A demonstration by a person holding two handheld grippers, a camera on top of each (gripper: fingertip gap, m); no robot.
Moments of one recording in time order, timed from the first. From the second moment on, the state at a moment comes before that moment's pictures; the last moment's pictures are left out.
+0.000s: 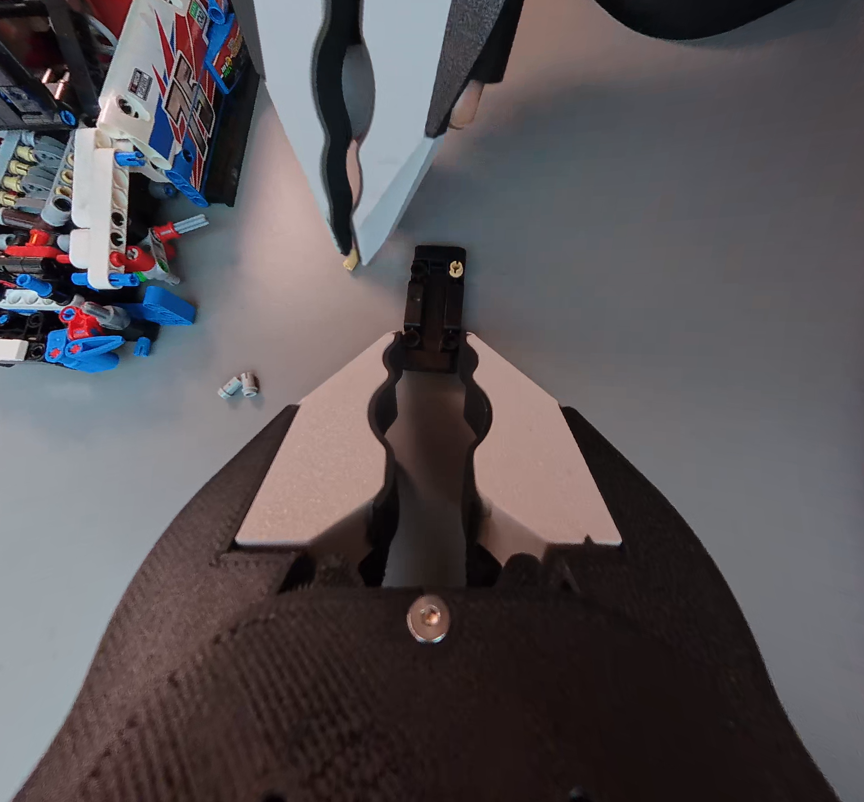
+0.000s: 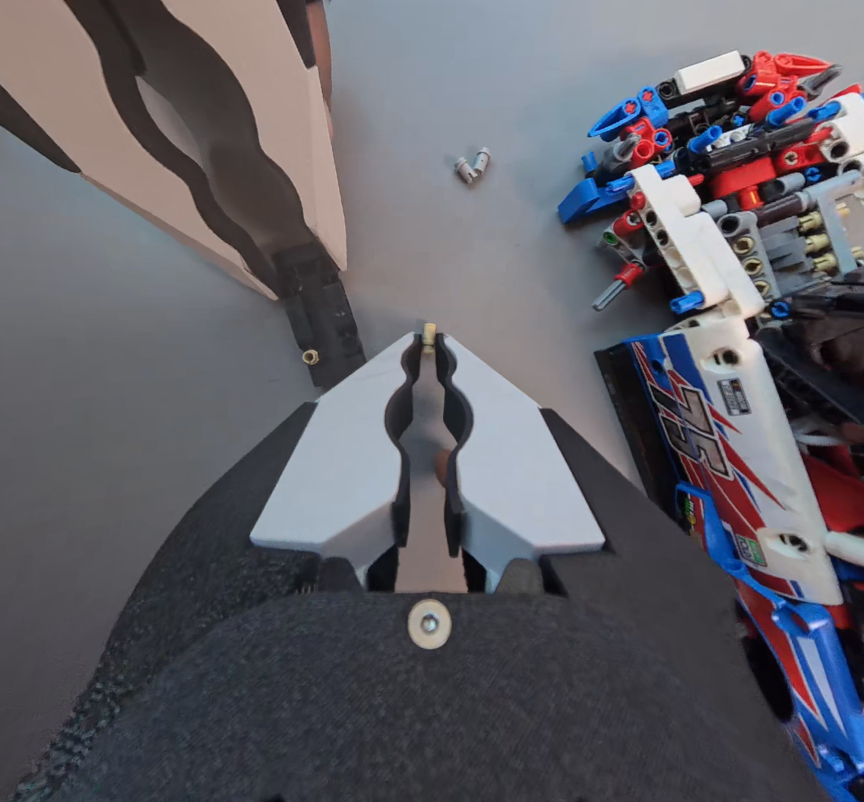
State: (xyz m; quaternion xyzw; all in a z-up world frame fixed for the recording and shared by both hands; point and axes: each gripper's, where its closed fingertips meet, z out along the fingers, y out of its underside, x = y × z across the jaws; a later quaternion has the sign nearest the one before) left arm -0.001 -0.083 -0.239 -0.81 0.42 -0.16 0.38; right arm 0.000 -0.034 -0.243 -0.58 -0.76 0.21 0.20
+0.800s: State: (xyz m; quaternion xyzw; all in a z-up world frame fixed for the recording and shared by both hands) left arm 0.001 -0.117 -0.086 -0.54 0.17 -0.73 0.37; right arm -0.007 -0.123 -0.090 -0.34 -0.72 0.38 0.47
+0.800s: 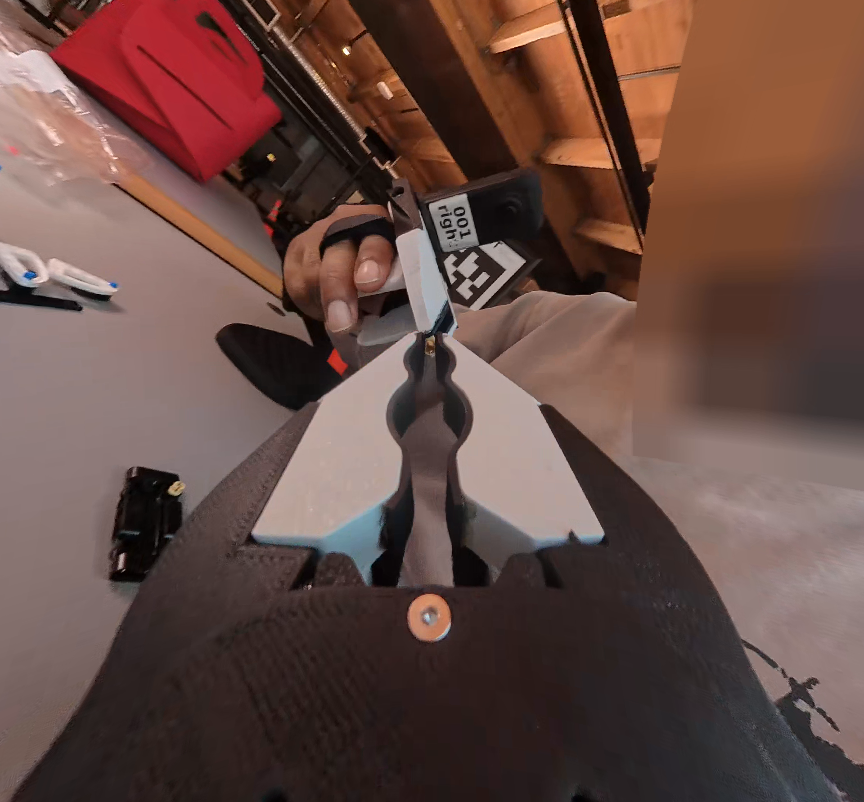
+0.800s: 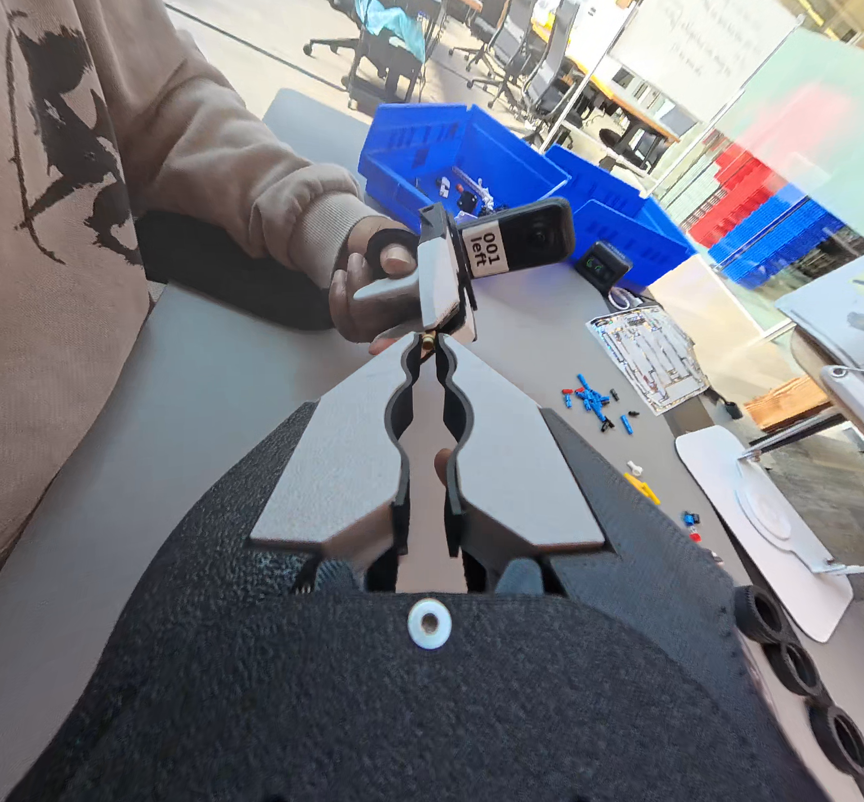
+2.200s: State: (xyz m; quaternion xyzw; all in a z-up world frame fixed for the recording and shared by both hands) left arm -0.009 -0.086 -0.241 -0.80 0.45 -0.16 0.37; right arm -0.010 -0.096 -0.231 -0.58 -0.79 0.18 0.08
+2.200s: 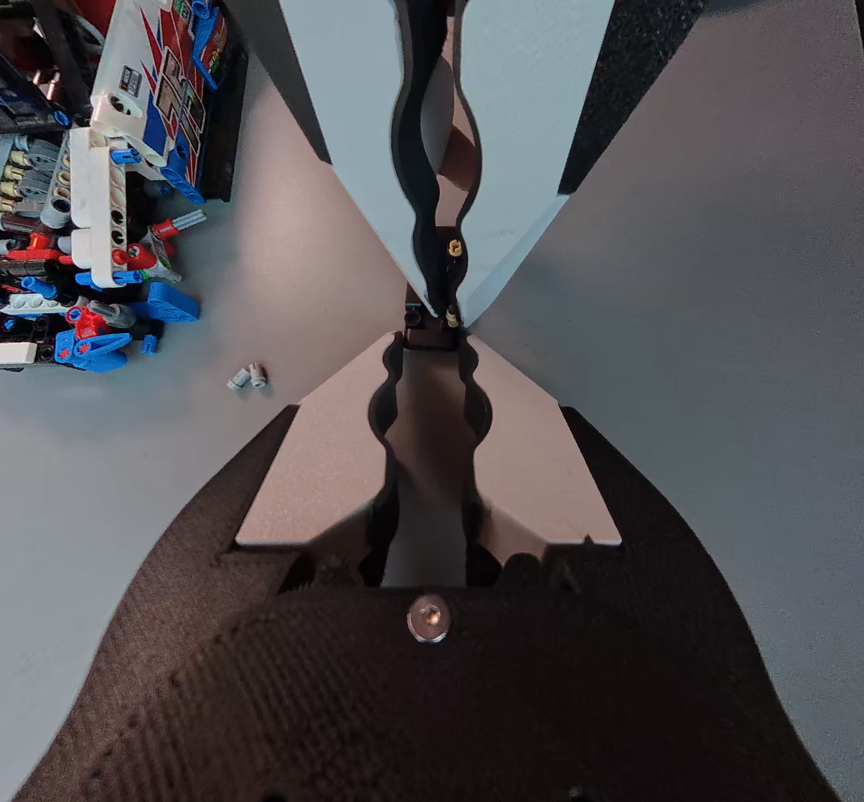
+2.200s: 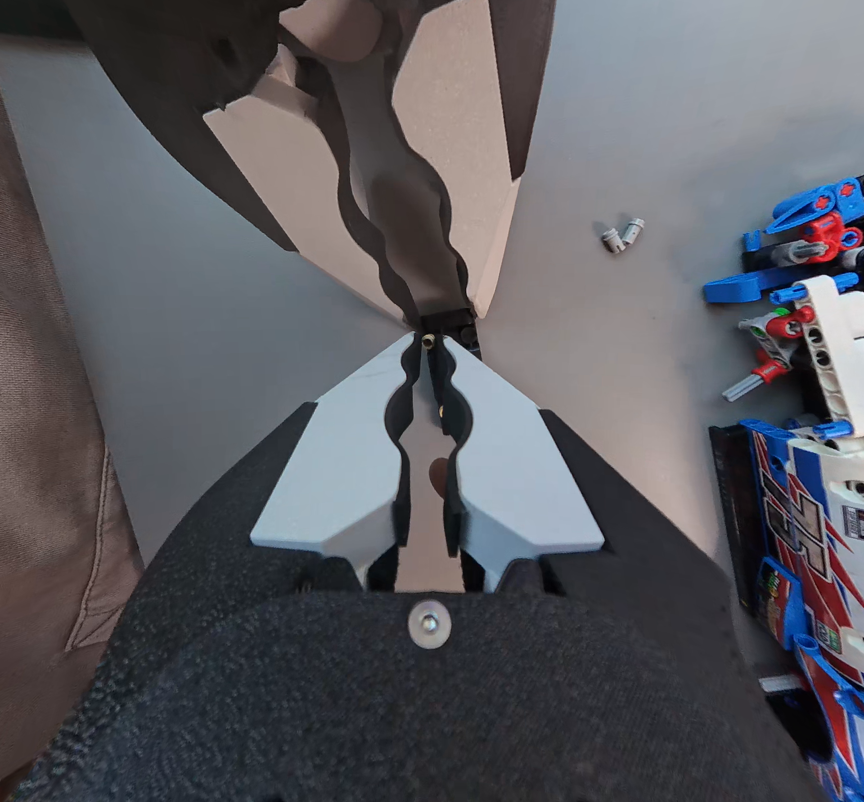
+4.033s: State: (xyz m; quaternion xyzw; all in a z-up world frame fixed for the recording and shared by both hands) left arm -0.009 -0.087 -0.240 -0.80 0.44 -0.15 0.37; right arm -0.009 -0.097 -0.231 -0.43 -0.84 0.19 0.25
